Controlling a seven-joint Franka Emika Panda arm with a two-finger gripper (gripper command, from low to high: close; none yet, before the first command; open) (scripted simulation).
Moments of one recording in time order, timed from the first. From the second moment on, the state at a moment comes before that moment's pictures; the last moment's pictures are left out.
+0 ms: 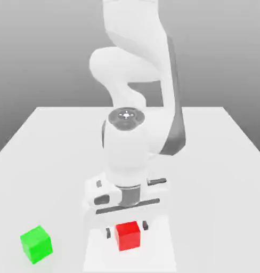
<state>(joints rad) 0.03 0.29 -0.04 -2.64 0.05 2.93 0.46</state>
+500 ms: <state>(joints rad) -0.04 0.10 -0.09 -2.62 0.03 2.71 0.35</state>
